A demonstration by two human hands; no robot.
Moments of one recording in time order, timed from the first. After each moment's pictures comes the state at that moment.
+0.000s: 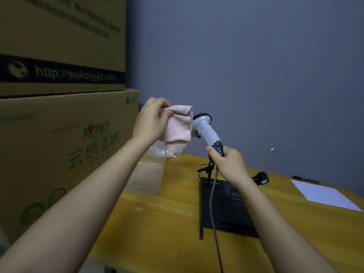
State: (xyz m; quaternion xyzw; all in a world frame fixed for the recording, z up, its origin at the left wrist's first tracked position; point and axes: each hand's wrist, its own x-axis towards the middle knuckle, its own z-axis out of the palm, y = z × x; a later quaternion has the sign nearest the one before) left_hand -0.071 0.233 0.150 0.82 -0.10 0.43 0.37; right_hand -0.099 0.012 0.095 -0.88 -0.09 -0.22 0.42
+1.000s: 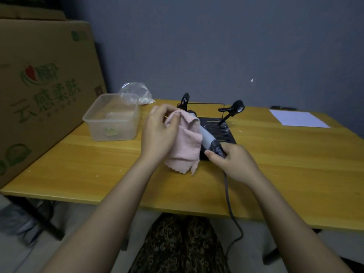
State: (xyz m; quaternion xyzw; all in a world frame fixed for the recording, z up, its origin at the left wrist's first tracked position) left_hand -0.150 0.120 0.012 0.80 -0.12 0.31 0.50; right_hand -0.195 -0.075 -0.022 -0.94 -0.09 -0.14 0.30
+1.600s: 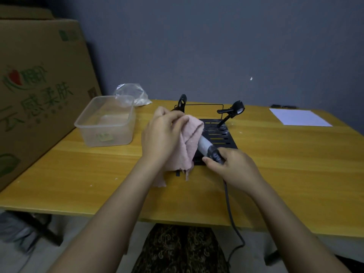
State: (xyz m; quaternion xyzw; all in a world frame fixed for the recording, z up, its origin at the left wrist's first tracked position) left_hand -0.138 0.108 0.018 0.88 -0.10 0.26 0.39; right_hand -0.186 -0.075 -0.024 -0.96 -0.08 -0.12 0.24
